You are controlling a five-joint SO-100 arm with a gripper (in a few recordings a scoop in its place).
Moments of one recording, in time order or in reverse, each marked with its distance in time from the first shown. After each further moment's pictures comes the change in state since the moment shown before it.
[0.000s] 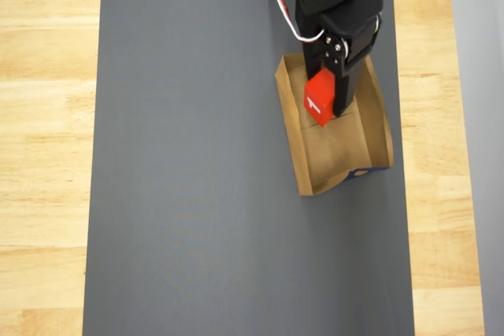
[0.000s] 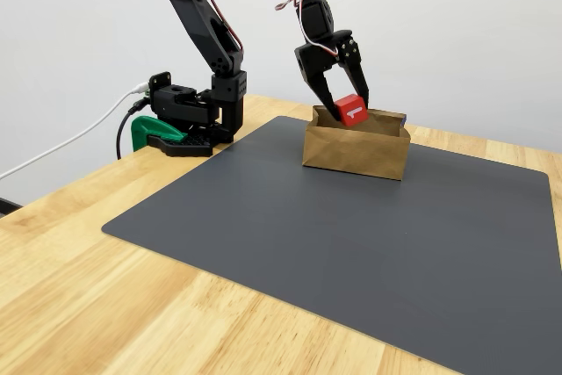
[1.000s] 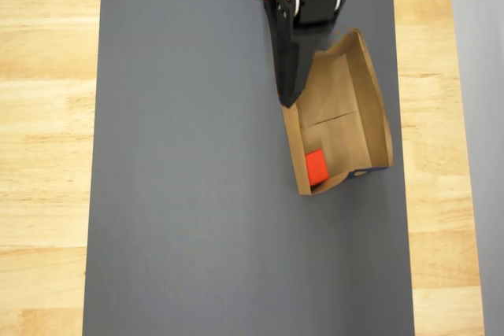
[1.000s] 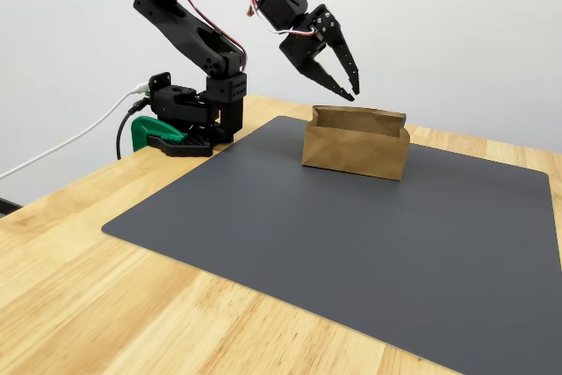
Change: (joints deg) arm 11.8 33.8 17.4 -12.8 7.6
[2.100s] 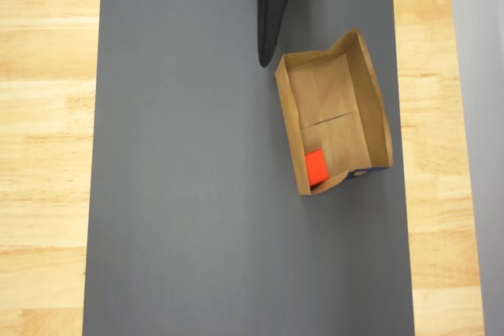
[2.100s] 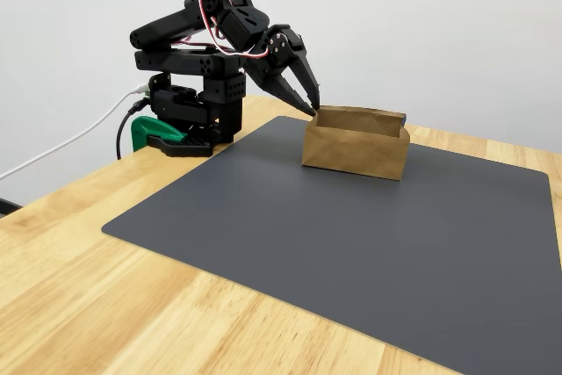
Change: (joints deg) arm 6.8 23.2 11.7 15.8 10.8
